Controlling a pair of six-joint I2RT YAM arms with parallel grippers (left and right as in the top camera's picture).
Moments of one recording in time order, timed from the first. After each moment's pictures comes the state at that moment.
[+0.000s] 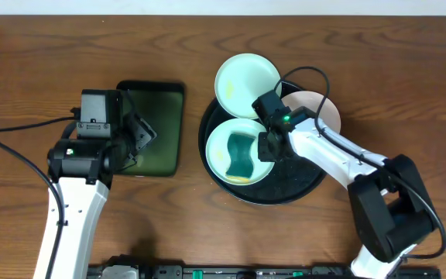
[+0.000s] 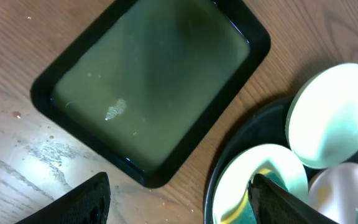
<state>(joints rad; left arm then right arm) -0.06 1.19 1.12 -0.99 0.00 -0.77 0.55 1.87 1.19 -0.76 0.04 0.60</state>
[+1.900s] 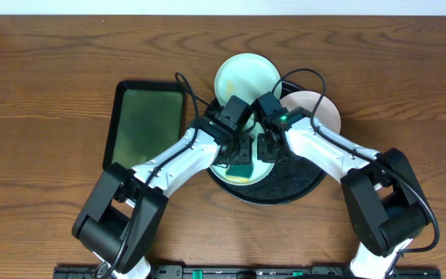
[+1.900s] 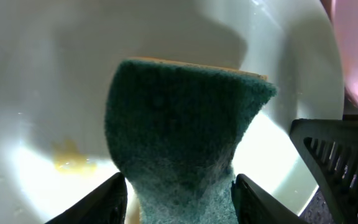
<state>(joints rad) -0.61 1.81 1.12 -0.58 0.14 -0.58 0.55 1.91 1.19 -0.75 0.04 0.59</state>
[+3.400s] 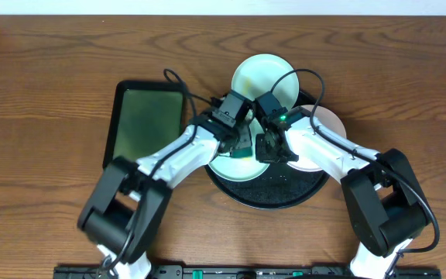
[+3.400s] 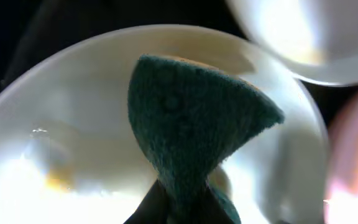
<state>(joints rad) -0.59 1.85 1.13 -0.41 0.04 -0.75 0.55 1.91 1.20 -0.76 0.00 0.59</state>
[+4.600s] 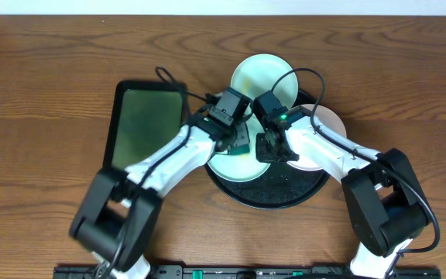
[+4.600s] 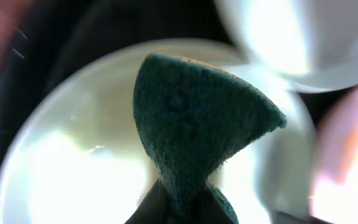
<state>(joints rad) -0.58 1.82 1.14 -0.47 0.01 -0.77 0.54 1.91 1.21 -0.77 0.00 0.59</state>
